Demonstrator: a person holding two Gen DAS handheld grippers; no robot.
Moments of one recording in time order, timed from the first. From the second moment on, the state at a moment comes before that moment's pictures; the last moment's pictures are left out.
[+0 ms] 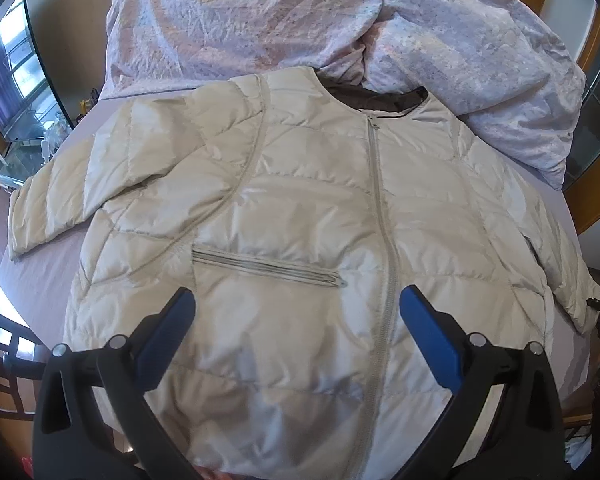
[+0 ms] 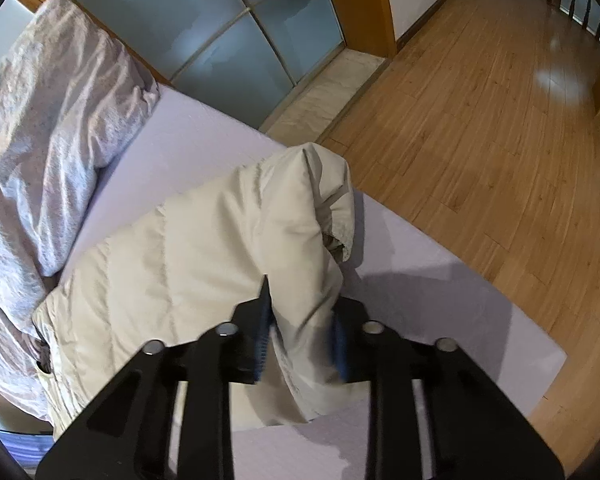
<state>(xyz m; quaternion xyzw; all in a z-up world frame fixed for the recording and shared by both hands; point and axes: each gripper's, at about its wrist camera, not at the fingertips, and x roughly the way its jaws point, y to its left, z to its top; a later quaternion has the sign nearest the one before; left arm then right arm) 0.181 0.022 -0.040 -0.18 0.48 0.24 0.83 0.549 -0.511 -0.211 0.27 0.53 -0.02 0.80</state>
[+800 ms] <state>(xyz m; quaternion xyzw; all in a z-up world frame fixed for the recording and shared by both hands) 0.135 0.171 -0.039 -0.19 0.45 0.26 0.83 0.524 -0.219 -0.094 0.19 0.50 0.17 0.83</state>
